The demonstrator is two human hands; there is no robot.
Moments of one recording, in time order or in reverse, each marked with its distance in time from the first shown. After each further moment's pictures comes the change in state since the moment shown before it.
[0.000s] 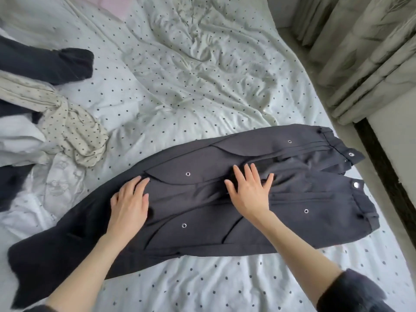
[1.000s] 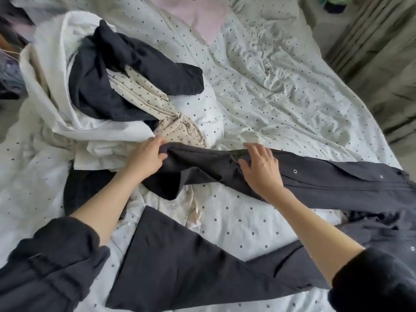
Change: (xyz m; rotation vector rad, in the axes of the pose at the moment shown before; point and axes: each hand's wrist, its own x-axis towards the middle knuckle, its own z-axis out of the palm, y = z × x) left_hand 0.153 -0.289 -0.112 -0.265 -0.021 0.049; right_hand 0.062 -0.323 -0.006 0.065 0.252 -0.180
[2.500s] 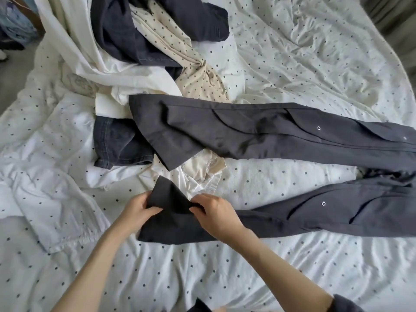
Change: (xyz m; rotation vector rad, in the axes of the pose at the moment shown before) left_hand -0.217 -0.096 0.071 -0.897 -0.263 -0.352; right_hand -0.178 -0.115 0.073 0.278 -0.502 -0.206
